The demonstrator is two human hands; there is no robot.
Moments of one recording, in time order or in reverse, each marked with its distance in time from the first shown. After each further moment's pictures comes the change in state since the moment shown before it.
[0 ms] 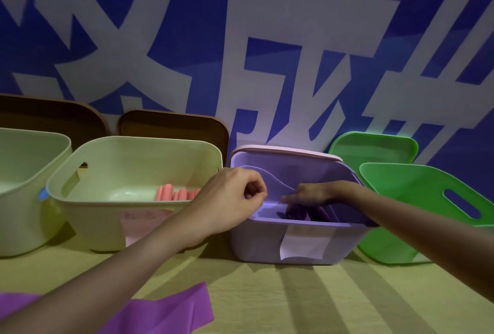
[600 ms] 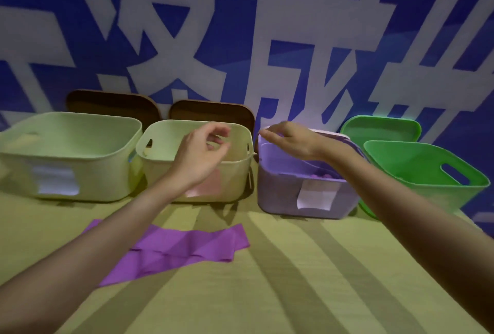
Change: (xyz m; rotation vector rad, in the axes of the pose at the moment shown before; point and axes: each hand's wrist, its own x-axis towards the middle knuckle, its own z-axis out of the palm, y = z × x) left_hand -0.077 -0.005 -0.082 -0.114 0.363 -0.187; right_hand -0.109 -0.128 0.010 -0.016 0.550 -0.443
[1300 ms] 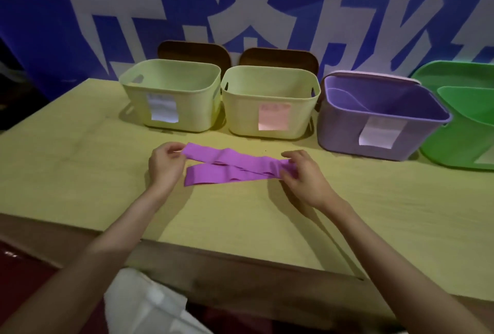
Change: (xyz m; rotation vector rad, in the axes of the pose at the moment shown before) left_hand -0.175 -0.132 -0.119 0.089 0.408 -0.634; right_hand -0.101 -0.070 0.200 0.242 0.194 0.016
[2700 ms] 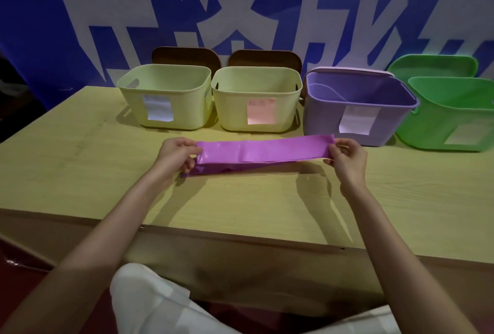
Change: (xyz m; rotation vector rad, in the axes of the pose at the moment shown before) left_hand -0.045 0.060 -0.016 -0.193 -0.389 -0.116; right_hand -0.032 0.045 -0.055 0.643 0.639 0.453
